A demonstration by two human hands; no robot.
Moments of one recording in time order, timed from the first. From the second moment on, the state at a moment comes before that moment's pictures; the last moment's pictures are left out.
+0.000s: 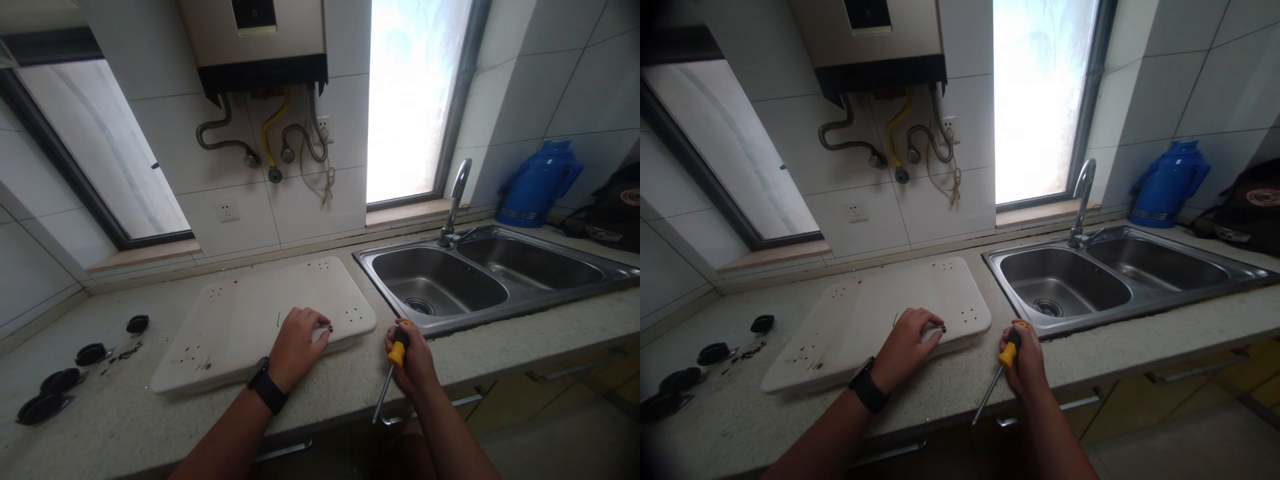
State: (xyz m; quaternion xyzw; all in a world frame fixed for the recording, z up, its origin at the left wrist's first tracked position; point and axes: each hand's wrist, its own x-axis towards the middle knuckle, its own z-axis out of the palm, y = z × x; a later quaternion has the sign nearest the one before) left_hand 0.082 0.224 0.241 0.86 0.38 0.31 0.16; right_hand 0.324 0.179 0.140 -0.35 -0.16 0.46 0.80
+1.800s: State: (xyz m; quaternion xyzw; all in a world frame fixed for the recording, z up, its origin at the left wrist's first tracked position) left_hand 0.016 0.173 0.132 0.88 0.33 0.33 -0.11; right_hand 0.306 0.198 0.312 -0.49 -0.58 0.14 0.64
